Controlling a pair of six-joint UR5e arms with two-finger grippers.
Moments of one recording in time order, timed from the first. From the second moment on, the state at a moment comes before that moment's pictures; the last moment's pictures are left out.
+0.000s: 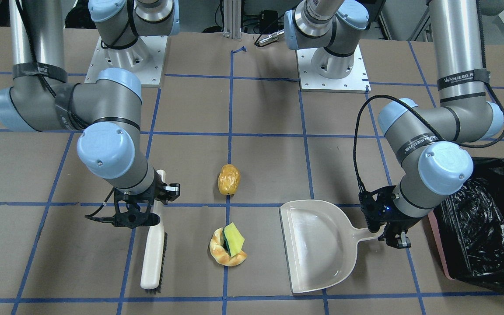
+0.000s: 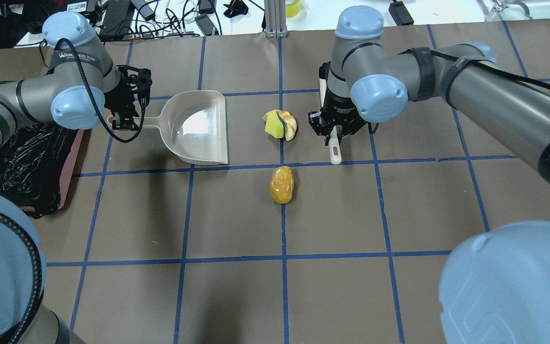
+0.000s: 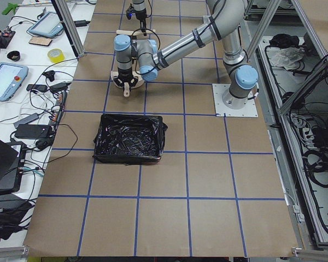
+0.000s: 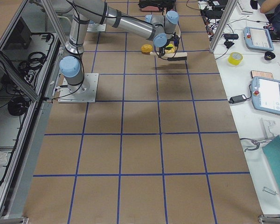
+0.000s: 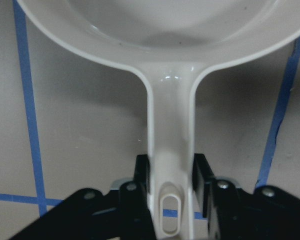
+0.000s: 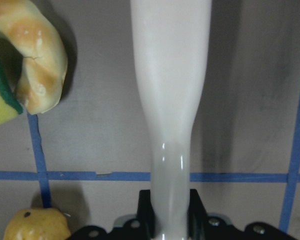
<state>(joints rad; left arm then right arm) -1.40 -2.03 -1.66 -0.95 1.64 1.67 1.75 -1.08 1.57 -1.94 -1.49 0.19</state>
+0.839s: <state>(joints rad) -1.40 -2.03 -1.66 -0.96 1.66 1.67 1.87 -1.02 1.51 -1.95 -1.43 0.42</state>
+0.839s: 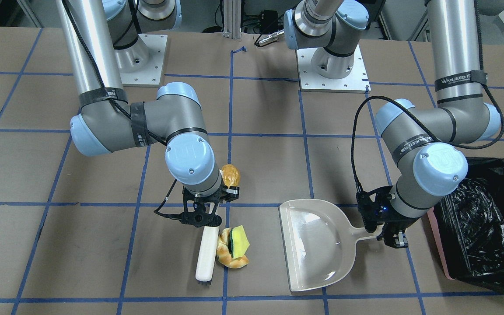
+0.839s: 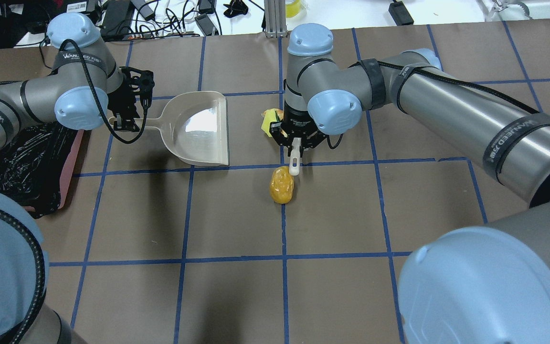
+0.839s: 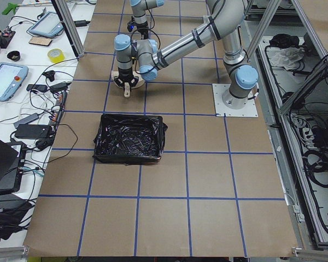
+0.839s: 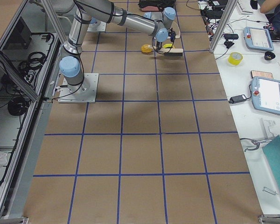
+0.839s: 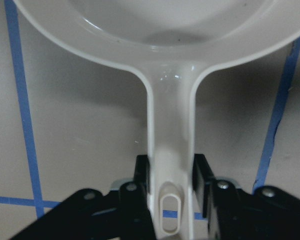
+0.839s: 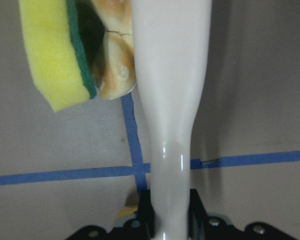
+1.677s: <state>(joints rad) -1.40 -2.03 -1.66 -0.96 1.66 1.67 2.03 -0.84 1.25 -1.98 -1.27 0.75</state>
